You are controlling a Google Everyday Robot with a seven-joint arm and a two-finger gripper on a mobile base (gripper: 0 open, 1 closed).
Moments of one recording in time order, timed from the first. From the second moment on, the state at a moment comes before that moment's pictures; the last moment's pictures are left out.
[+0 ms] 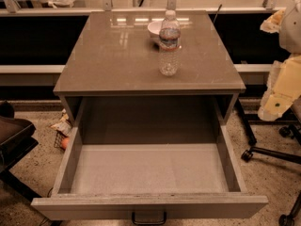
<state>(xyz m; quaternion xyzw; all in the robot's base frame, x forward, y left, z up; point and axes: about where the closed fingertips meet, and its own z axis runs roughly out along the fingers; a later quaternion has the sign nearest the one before) 0.438 -0.211 0.995 -0.60 0.77 -0.06 0.19</state>
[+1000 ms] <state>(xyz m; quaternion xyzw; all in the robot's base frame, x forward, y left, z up) 0.504 -0.212 0.996 -0.57 0.76 0.01 0.30</state>
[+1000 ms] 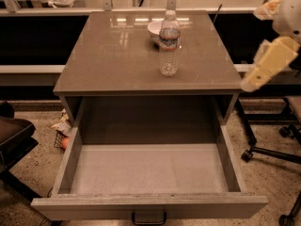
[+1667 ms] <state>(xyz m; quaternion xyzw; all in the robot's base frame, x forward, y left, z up) 0.575 -0.202 0.983 -0.51 0.73 0.12 0.44</state>
